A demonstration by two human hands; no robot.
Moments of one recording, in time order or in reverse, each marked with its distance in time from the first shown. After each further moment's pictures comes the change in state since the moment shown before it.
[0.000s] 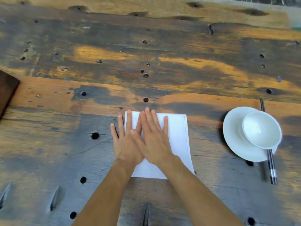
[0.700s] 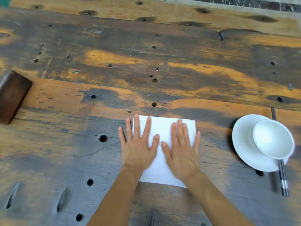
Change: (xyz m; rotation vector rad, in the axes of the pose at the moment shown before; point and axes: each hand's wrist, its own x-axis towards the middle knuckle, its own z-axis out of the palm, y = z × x) left_hand -0.001 0.001 0.004 -0.092 0.112 -0.004; right_hand -0.033 0.053 0.009 -0.169 0.100 0.140
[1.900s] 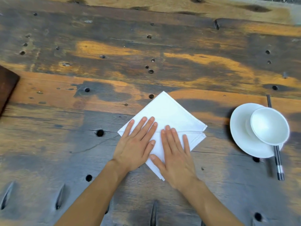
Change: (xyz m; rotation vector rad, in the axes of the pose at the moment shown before) left_hand -0.009 -0.032 -0.016 0.101 -0.029 0.552; right_hand -0.043 -0.015 0.007 -0.006 -0.082 -0.130
